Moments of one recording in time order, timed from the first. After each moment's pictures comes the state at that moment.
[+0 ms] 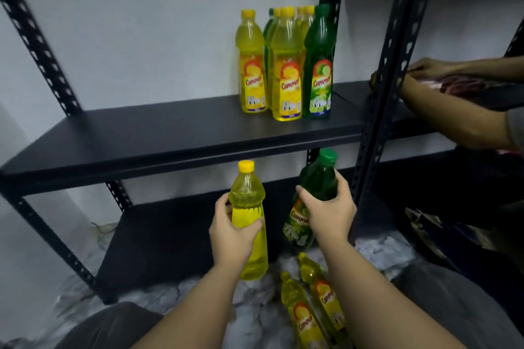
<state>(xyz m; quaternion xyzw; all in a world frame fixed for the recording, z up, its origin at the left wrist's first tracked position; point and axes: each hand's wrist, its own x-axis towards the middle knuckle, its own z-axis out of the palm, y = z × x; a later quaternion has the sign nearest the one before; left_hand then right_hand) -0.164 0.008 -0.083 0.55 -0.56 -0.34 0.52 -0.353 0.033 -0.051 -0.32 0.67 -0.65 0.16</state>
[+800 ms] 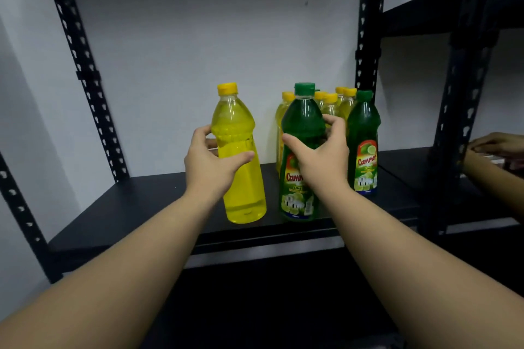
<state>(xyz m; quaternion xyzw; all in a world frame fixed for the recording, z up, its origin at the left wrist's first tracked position) -0.101 -0.133 0.184 0.46 -0.60 -0.19 0.62 -0.301 -0.104 0.180 -0.51 0.47 -0.71 0.11</state>
